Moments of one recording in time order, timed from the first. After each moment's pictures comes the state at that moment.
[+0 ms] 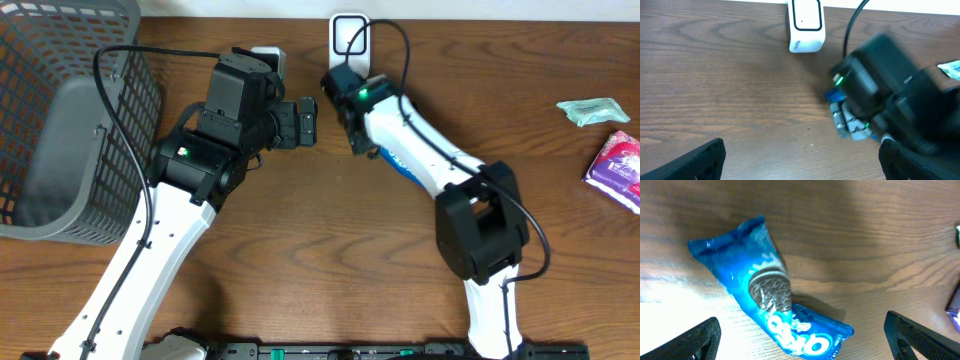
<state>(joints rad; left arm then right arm) -0.41 1.40 1.40 -0.73 0.04 -0.33 0.52 2.18 1.81 -1.08 0.54 0.36</state>
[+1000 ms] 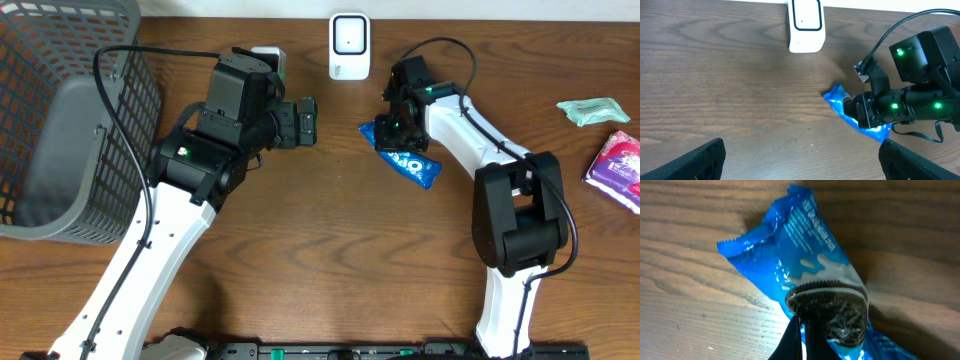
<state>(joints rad) -0.41 1.40 1.40 -0.73 0.04 -0.33 0.29 2.13 1.57 -0.77 -0.20 0.28</state>
